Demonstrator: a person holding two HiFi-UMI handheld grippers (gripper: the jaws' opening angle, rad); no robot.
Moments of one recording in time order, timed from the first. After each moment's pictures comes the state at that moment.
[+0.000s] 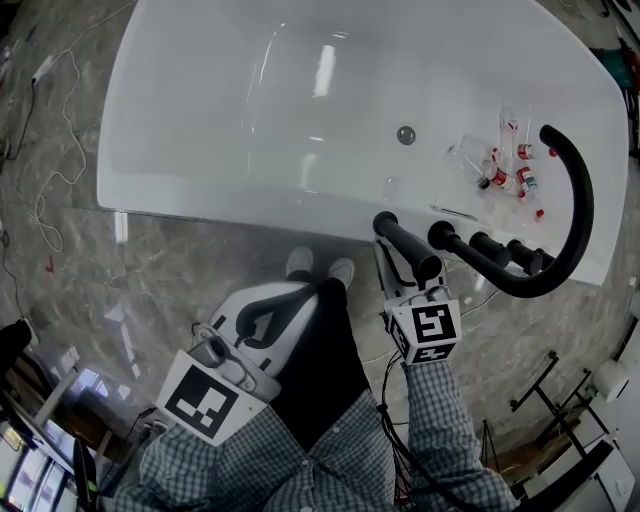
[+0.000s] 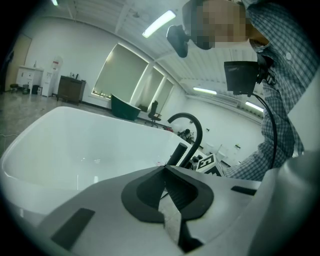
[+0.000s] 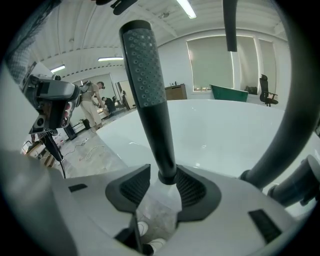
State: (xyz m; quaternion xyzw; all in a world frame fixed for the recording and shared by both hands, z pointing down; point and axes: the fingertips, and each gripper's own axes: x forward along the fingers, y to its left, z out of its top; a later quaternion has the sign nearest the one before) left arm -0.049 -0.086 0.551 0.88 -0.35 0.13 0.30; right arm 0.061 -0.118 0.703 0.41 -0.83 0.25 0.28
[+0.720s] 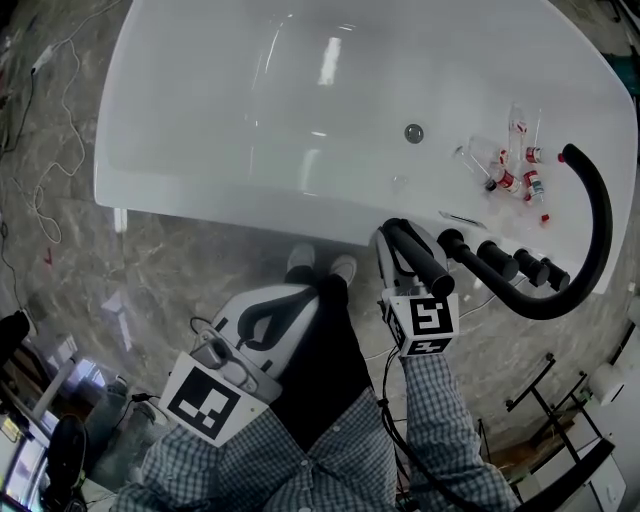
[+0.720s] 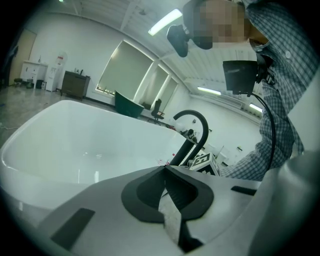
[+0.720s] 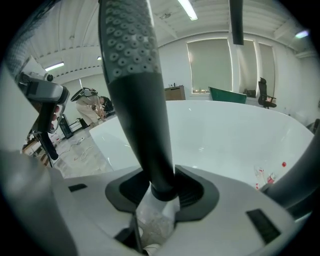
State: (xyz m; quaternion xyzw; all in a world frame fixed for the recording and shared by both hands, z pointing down) left arm -0.058 -0.092 0.573 0.87 -0.36 0.13 0.32; right arm 0.049 -0.145 0.722 0.43 -0.82 0.24 0.28
